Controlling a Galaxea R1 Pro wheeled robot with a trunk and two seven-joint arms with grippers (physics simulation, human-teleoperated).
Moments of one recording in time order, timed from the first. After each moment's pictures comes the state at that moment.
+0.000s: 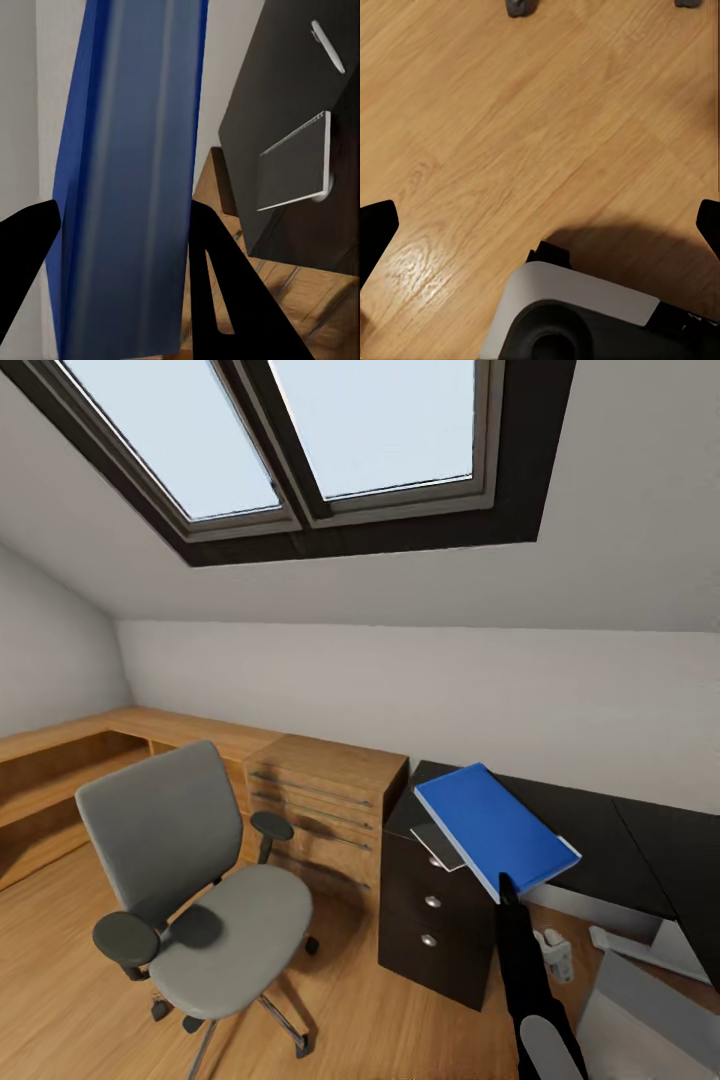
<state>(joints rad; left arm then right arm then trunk) 0.11 0.02 0.17 -0.52 0.18 -0.09 0.07 -0.06 0.04 0.11 -1.46 -1.29 -0.36 -0.08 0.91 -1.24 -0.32</state>
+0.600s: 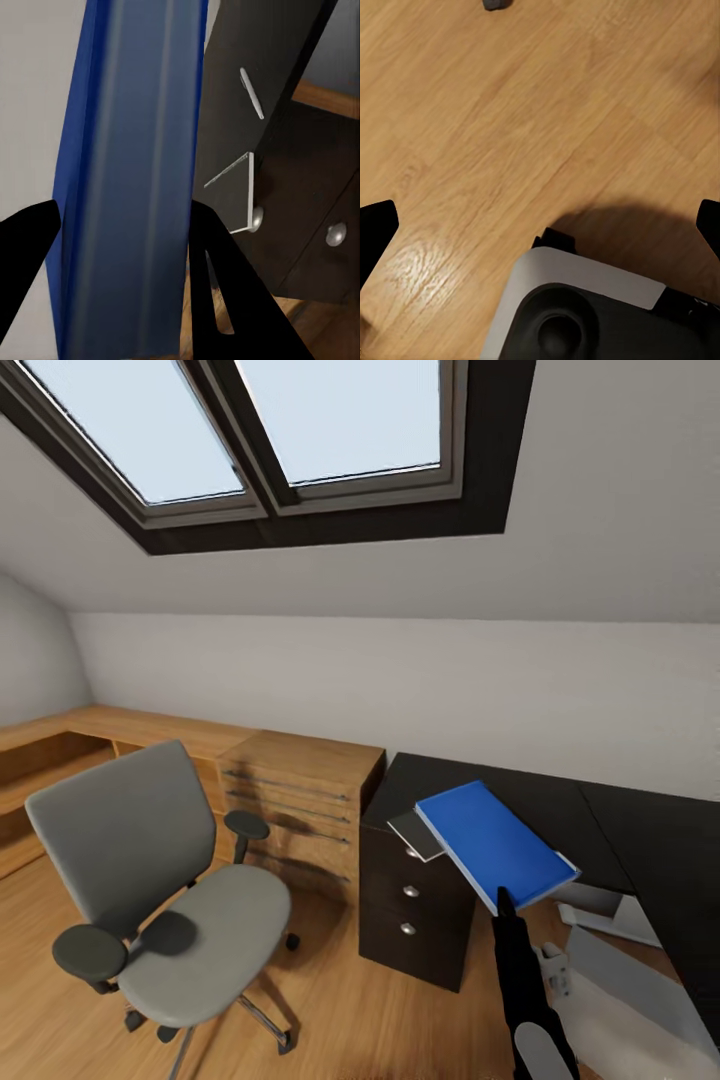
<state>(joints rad) 0.11 0.02 0.17 -0.50 0.18 -0.09 0.07 -0.07 0.04 0.11 -1.37 -1.29 -0.38 -0.08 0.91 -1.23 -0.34</state>
